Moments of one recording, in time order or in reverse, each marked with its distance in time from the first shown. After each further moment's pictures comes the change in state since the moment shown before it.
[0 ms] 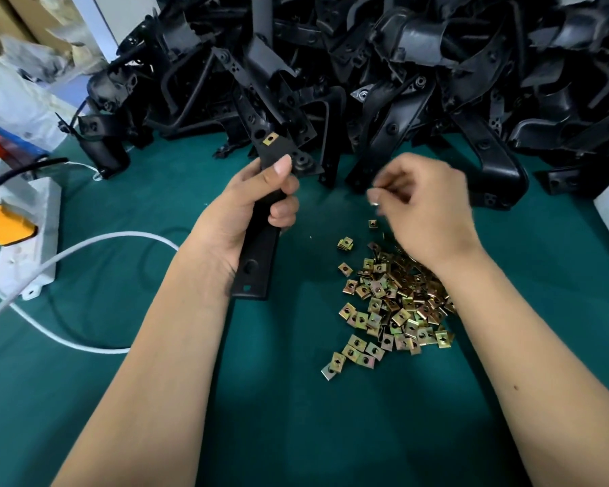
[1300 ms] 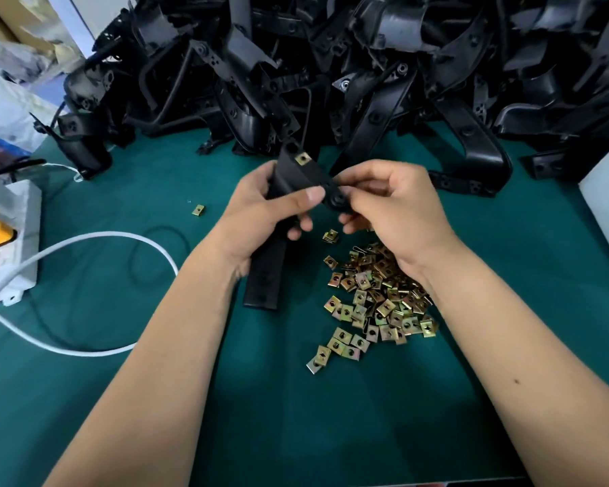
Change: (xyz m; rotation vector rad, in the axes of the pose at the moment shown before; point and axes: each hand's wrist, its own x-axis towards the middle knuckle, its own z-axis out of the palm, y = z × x) left_hand 0.008 -0.025 0.017 0.472 0.108 0.079; right_hand -0.011 -0.005 0.012 0.567 -0.093 0.271
